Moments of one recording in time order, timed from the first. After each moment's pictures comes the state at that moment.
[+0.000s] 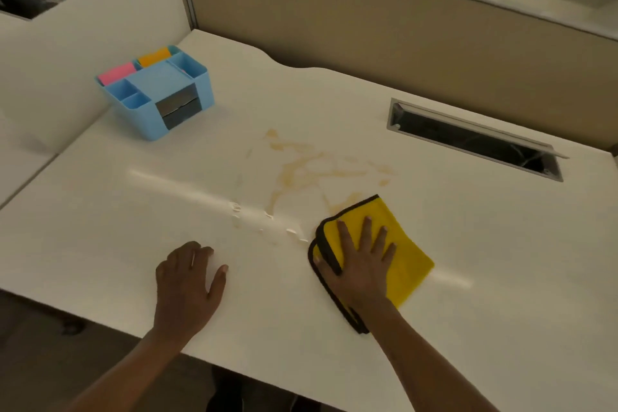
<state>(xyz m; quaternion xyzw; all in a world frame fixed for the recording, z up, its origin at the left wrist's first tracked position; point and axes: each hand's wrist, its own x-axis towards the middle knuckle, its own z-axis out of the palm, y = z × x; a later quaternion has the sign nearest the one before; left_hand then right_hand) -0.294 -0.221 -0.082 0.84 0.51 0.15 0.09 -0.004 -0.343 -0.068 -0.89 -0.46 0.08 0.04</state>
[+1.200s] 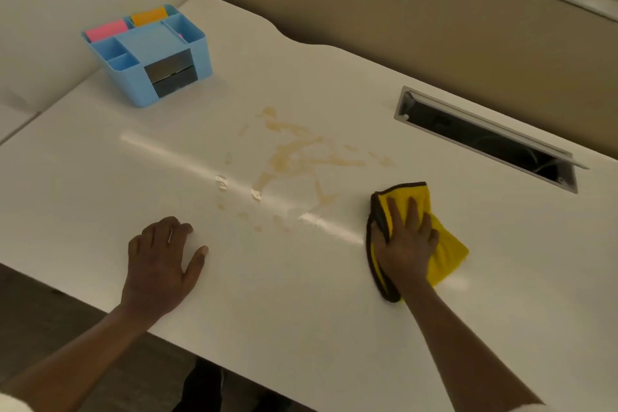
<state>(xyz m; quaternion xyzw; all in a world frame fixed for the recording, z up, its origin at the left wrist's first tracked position) -0.291 -0.218 -0.088 0.85 0.51 0.13 0.04 0.108 -0.352 -0.068 -0.92 -0.39 0.03 0.06</state>
